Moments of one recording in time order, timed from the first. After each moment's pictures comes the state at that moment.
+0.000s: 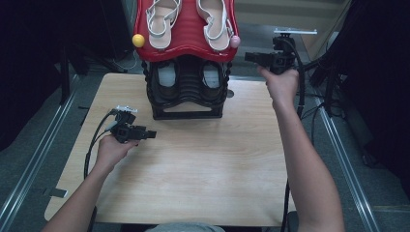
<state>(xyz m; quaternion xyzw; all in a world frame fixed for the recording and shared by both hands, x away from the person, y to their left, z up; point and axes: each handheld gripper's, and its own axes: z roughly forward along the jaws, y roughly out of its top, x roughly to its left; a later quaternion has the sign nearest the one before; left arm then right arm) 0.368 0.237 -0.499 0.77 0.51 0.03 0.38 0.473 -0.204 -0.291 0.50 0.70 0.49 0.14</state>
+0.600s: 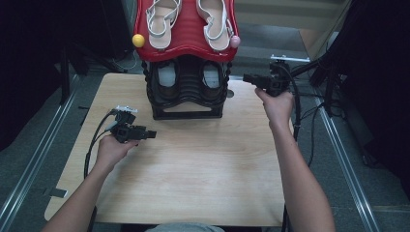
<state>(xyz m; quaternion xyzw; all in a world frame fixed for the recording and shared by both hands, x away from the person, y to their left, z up) 0.369 0.238 -0.500 0.77 0.51 0.03 0.37 0.457 -0.213 -0.352 0.50 0.70 0.49 0.12</state>
